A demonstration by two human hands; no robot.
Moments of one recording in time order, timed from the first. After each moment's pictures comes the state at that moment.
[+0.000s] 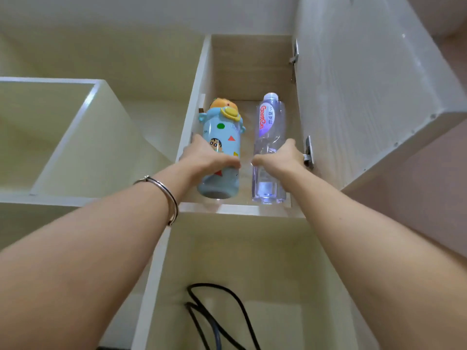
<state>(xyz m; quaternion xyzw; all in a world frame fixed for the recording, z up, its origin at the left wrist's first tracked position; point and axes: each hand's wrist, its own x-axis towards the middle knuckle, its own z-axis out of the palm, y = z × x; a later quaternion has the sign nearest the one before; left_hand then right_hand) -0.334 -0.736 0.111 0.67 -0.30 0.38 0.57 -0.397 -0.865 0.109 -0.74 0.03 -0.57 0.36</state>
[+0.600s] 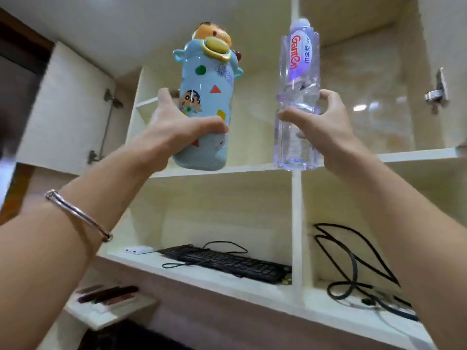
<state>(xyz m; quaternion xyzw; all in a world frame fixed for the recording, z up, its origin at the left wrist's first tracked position) -0.463 -0.520 0.018 0.68 -0.20 0.48 0.53 -0.437 -0.725 0.037 -0.64 -0.25 -0.48 0.55</state>
